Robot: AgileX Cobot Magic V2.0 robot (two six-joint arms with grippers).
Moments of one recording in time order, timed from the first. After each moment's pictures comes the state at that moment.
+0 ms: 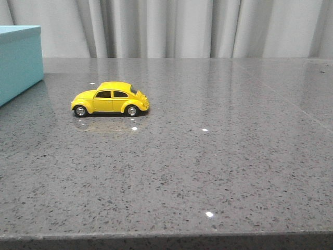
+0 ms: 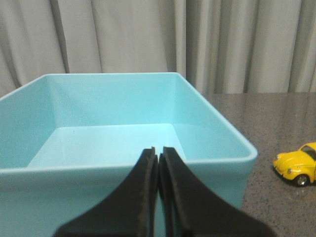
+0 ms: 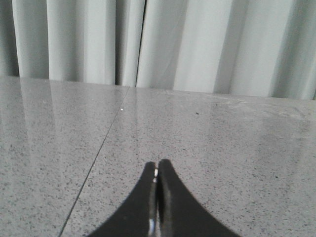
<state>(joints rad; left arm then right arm) -0.06 -0.01 -0.08 -0.15 0.10 0.09 0.05 -0.02 0.02 0.00 0.00 0.00</state>
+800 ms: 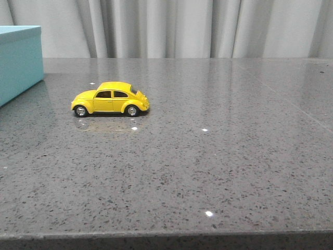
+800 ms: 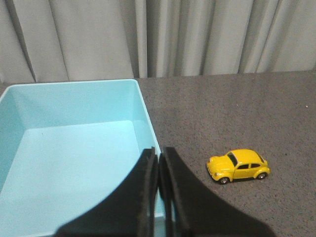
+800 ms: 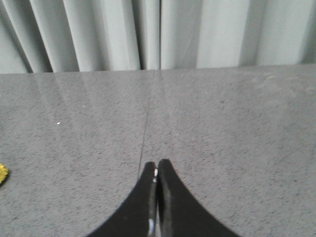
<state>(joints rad) -0.06 0.29 -0.76 -0.21 0.76 0.09 0.05 0.35 -0.64 0.16 0.58 0.00</state>
